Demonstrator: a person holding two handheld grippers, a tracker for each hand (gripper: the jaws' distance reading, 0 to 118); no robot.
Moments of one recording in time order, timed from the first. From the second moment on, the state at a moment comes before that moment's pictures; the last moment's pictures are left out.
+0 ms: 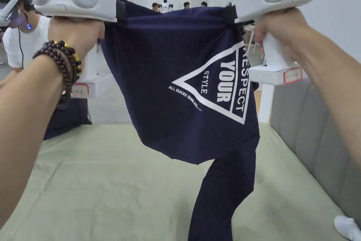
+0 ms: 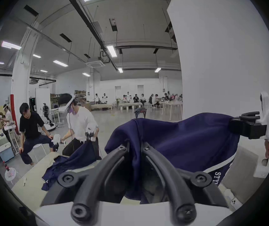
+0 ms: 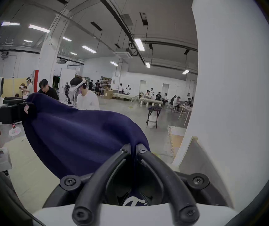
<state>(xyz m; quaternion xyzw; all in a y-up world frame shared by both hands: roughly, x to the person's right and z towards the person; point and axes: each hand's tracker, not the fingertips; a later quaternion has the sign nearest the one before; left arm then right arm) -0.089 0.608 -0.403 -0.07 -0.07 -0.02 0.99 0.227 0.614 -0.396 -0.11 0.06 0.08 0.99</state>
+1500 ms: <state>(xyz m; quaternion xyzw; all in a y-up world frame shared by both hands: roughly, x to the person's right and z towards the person) -0.138 0.206 -0.103 -0.36 -0.06 0.04 0.93 0.202 0.209 -0.080 -0.36 0.05 -0.05 0.93</state>
